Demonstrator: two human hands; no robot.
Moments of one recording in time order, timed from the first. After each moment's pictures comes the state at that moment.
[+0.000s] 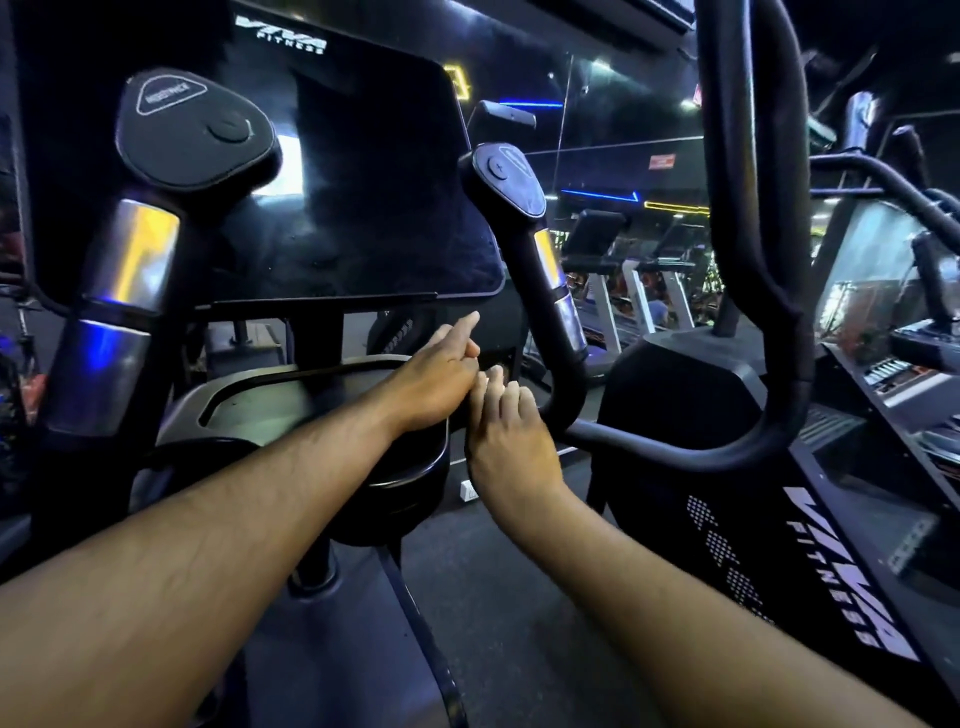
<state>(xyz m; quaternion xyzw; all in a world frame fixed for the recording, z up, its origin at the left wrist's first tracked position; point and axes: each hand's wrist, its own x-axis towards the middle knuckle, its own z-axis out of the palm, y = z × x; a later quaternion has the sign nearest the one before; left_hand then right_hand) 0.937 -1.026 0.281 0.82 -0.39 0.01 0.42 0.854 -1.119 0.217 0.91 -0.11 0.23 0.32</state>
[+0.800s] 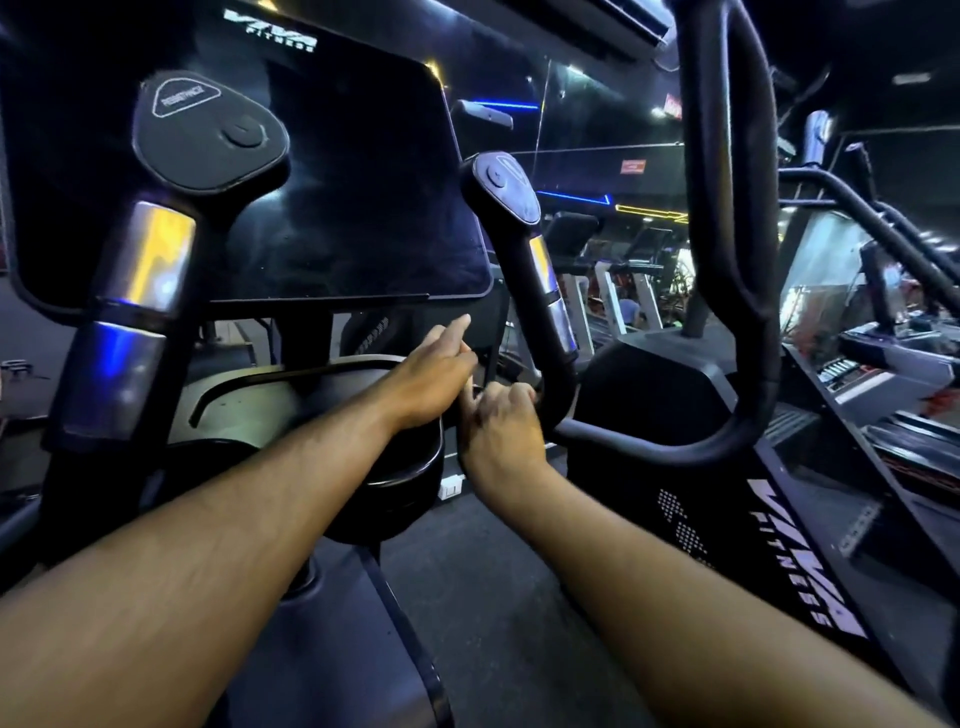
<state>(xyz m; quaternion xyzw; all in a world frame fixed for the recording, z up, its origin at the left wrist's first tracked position) 0.936 -1.027 0.283 0.81 -0.38 -0.03 0.46 0.854 -1.110 0.236 0.88 -0.15 0.14 0.42</state>
